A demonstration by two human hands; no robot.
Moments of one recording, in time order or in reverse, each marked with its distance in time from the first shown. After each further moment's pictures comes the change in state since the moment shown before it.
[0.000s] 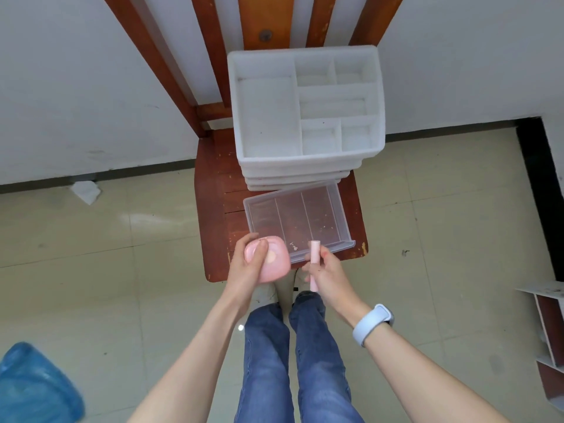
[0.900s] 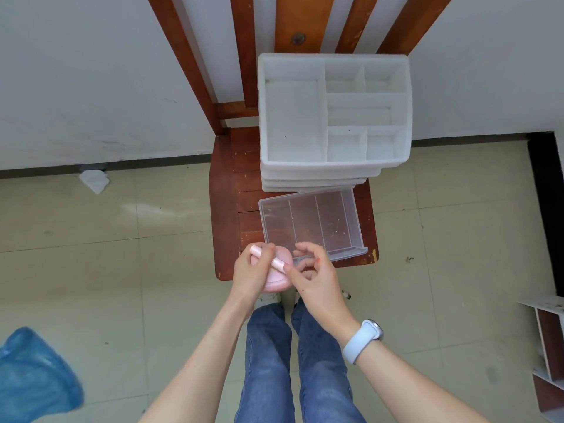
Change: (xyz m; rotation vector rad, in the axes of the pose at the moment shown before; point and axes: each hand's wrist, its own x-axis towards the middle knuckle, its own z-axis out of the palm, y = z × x) left_hand -0.005 0.015 -0.009 -0.005 0.104 -0.071; right_hand -0.025 -0.024 0.041 -0.029 0.030 -0.284
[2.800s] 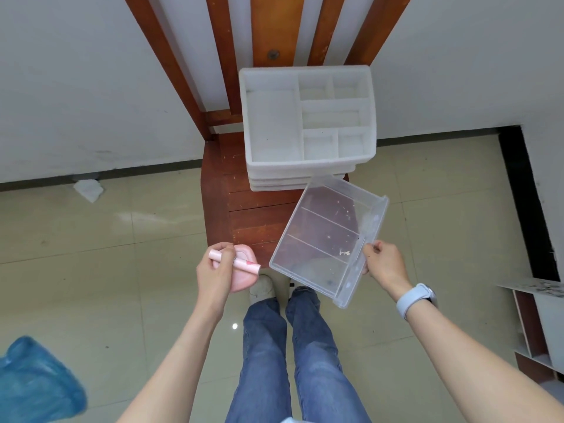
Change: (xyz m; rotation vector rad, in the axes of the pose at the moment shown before) left_hand -0.034 0.014 -0.035 0.042 0.199 0.090; right_hand 0.010 0.011 -0.128 -0.485 0.310 0.310
